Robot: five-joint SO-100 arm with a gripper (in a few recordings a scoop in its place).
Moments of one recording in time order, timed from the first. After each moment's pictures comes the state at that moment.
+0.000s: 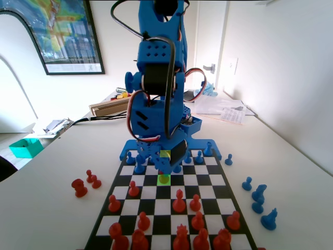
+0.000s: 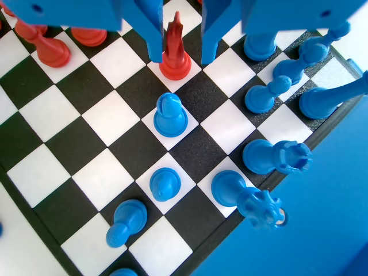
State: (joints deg) arm 5.9 78.8 120.4 48.3 -54.2
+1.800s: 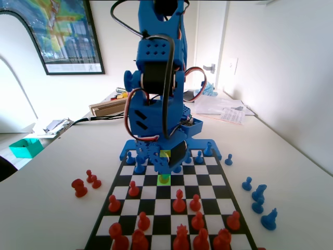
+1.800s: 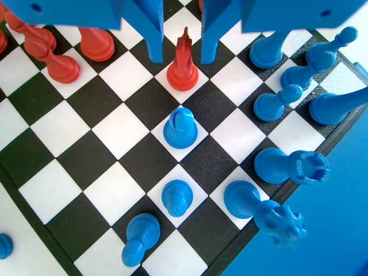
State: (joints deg) arm 6.0 78.8 119.4 47.0 -52.7
